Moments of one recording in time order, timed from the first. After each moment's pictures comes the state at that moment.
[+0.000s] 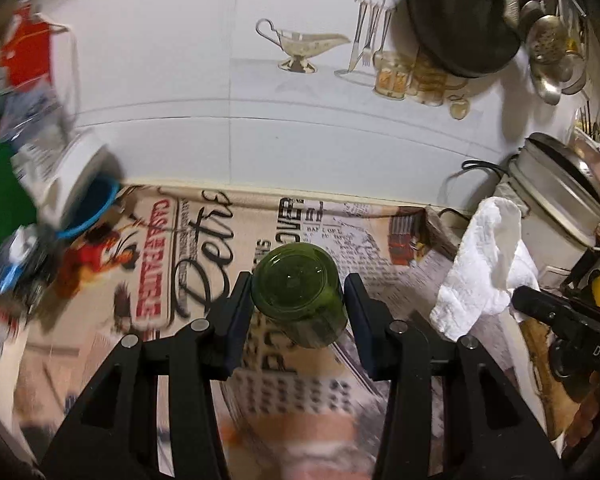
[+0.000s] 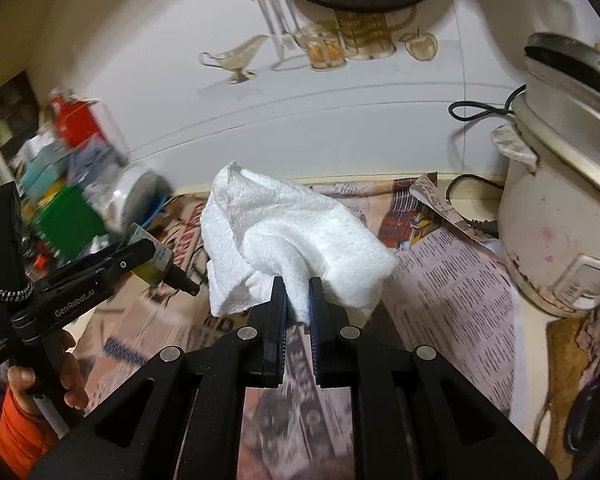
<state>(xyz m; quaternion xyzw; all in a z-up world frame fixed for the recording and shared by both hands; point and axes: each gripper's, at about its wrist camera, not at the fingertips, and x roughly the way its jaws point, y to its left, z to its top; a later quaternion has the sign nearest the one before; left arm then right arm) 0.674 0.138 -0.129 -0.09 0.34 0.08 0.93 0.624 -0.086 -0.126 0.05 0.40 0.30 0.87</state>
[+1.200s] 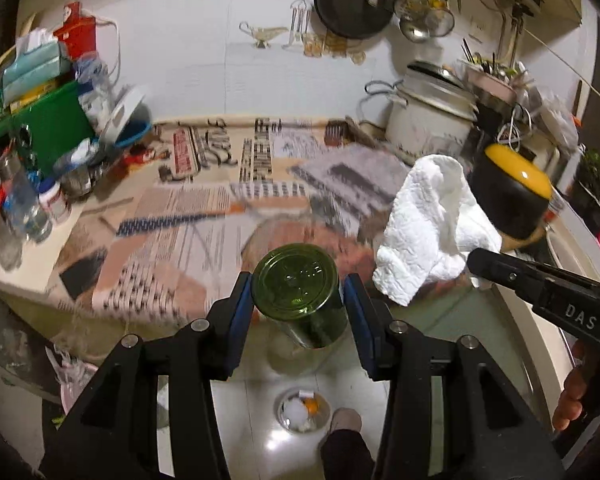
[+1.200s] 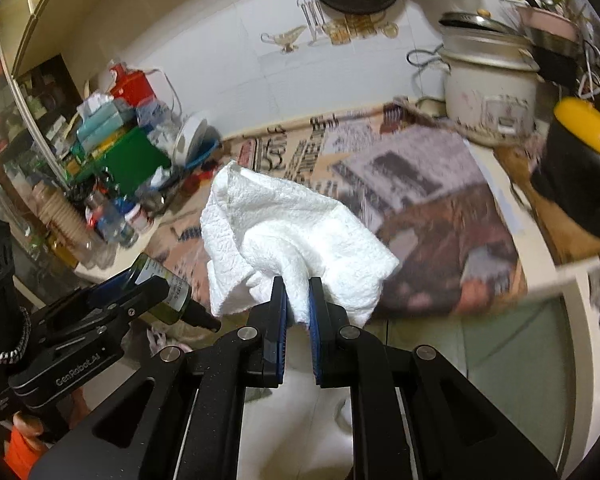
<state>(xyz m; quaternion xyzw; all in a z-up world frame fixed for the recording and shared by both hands) 0.328 0.089 -0.134 -0.06 0.37 0.00 0.93 0.307 -0.087 -0.121 0.08 0.41 0.24 0.87</state>
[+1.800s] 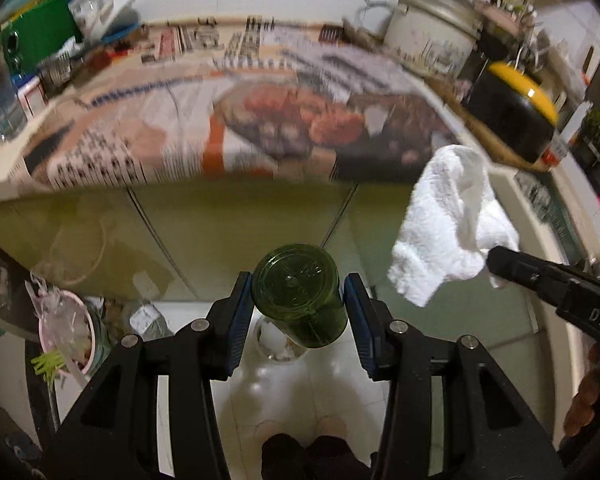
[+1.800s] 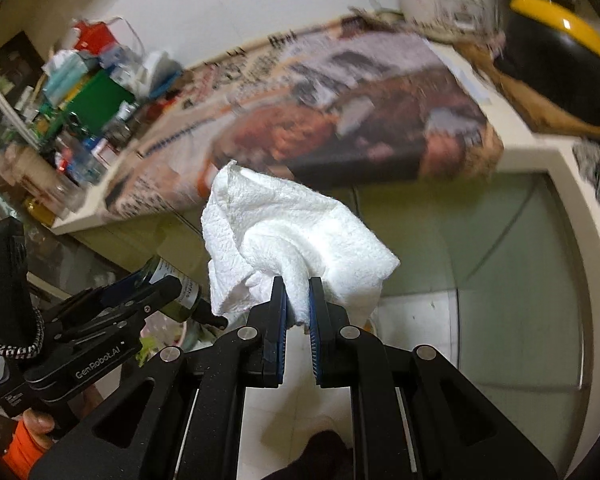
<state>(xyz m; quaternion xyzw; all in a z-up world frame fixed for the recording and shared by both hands) 0.283 0.051 -0.258 -0.08 0.48 -0.01 0.87 0.251 -0.125 -0.215 0.08 0.52 0.20 0.83</state>
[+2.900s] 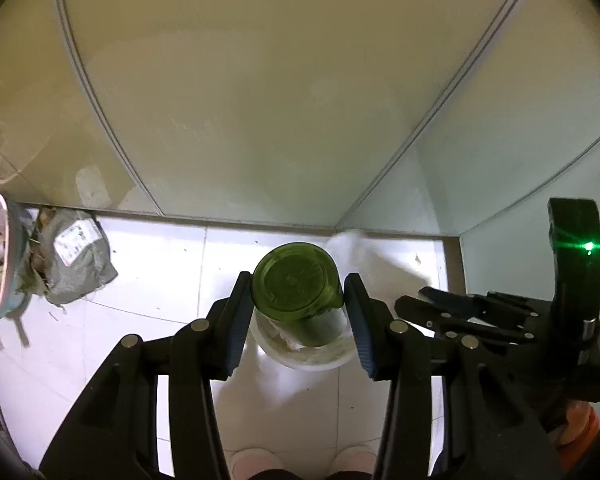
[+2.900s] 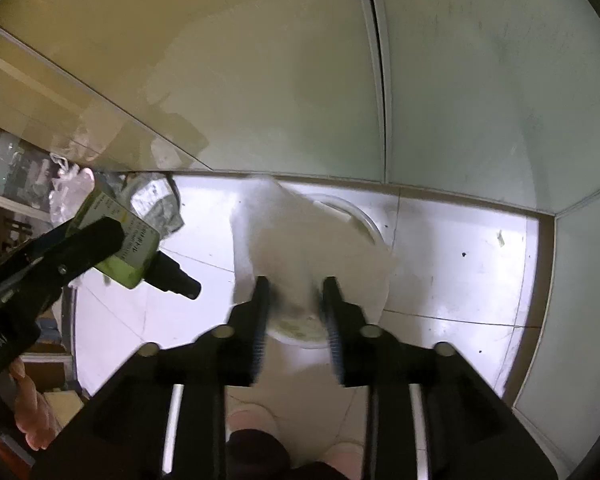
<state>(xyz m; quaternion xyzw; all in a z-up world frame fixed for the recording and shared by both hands) 0.327 0.062 -0.707 -0.13 0.55 0.04 0.83 0.289 -0.080 -0.691 0.01 0.64 0.26 0.72</state>
